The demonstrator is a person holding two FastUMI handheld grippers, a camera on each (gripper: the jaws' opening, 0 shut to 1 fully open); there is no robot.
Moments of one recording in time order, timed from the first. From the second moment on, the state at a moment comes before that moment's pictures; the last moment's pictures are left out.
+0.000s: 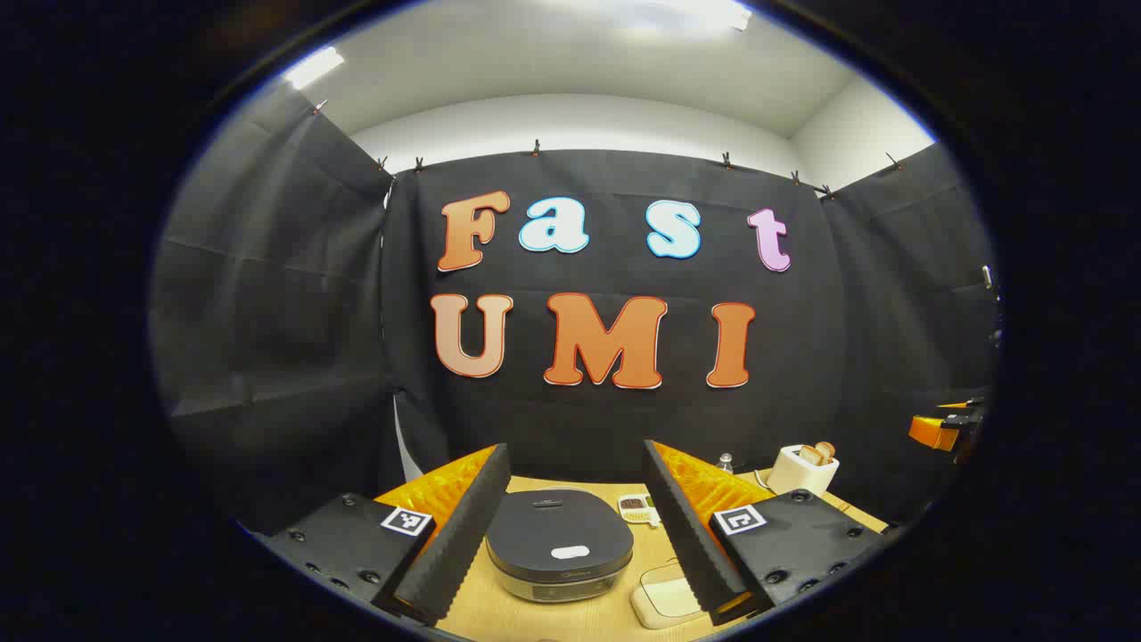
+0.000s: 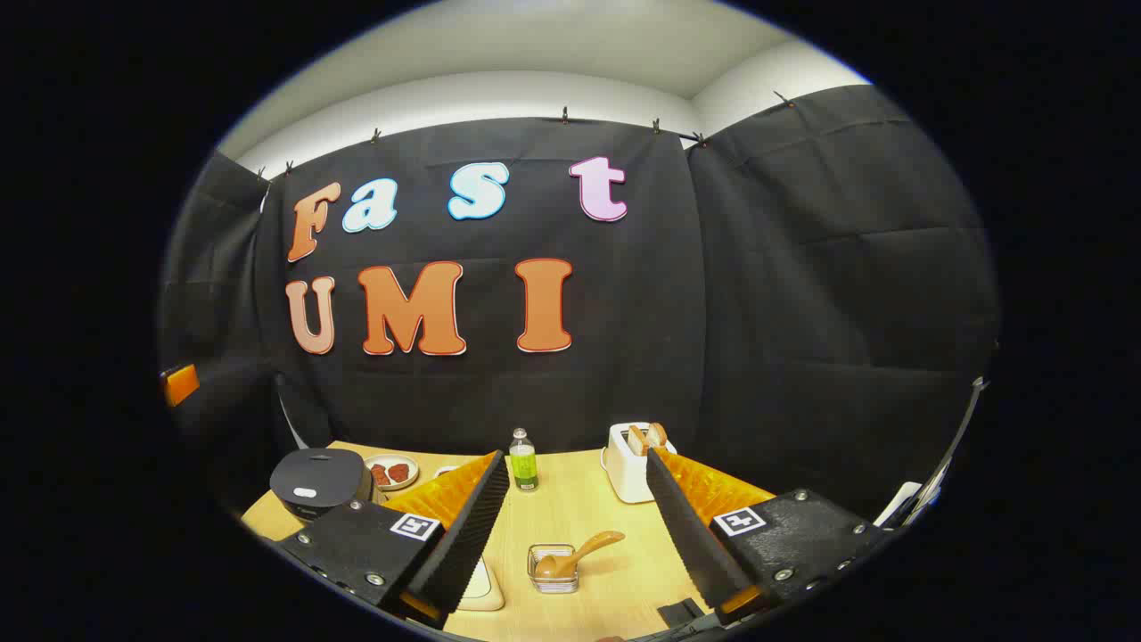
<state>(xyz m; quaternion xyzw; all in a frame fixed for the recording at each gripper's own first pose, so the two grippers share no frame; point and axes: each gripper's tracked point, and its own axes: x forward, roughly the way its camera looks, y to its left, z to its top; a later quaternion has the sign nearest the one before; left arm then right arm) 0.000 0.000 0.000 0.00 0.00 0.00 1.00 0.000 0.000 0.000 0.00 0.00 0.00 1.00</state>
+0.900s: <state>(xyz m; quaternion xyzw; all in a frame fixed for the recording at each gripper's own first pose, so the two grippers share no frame) -0.006 -0.001 0.011 0.00 -0.01 0.03 1.00 0.002 -0.005 0.004 0.00 0.00 0.01 1.00</state>
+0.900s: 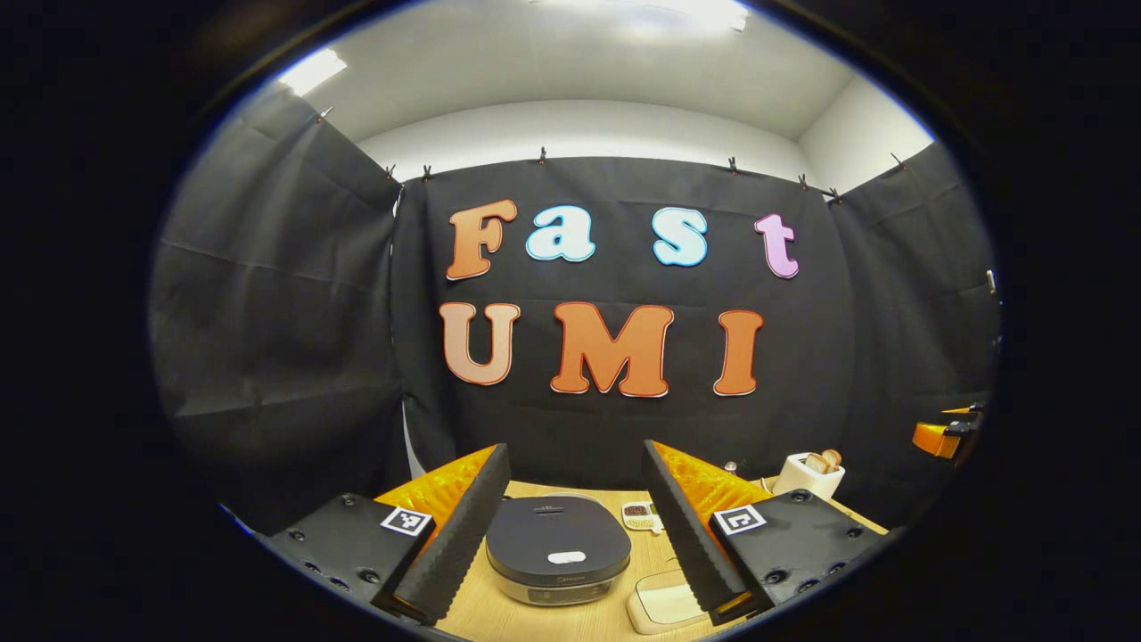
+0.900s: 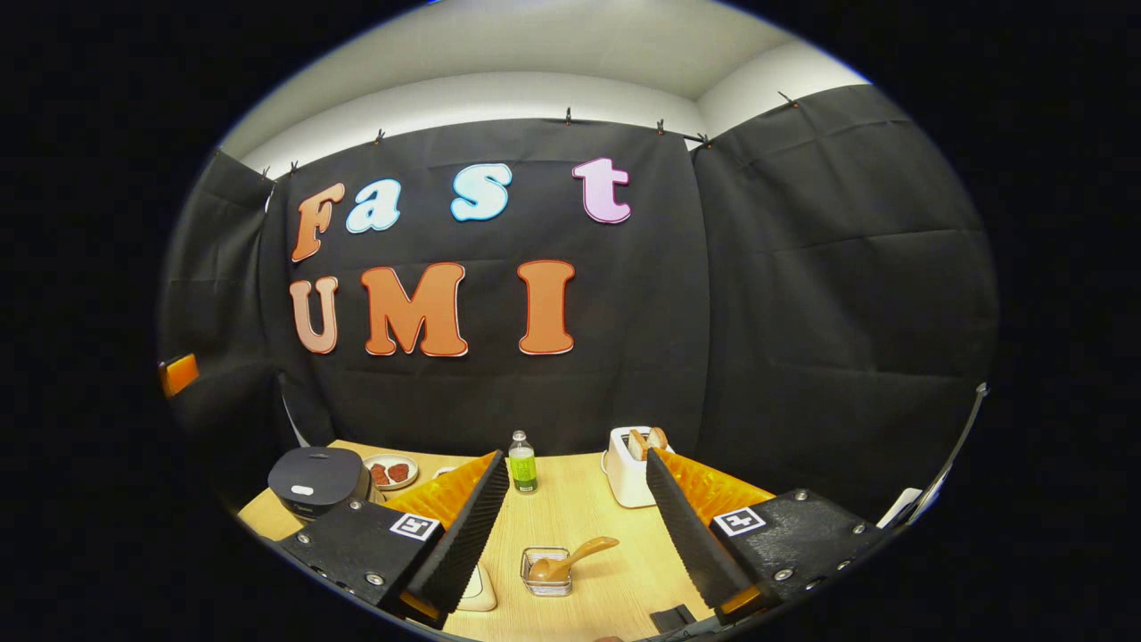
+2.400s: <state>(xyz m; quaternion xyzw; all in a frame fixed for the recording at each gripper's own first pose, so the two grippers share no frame) 0.057 -0.025 -0.096 0.00 0.11 -0.03 0.99 0.016 0.006 -0.027 -0.02 0.03 0.02 1.00</state>
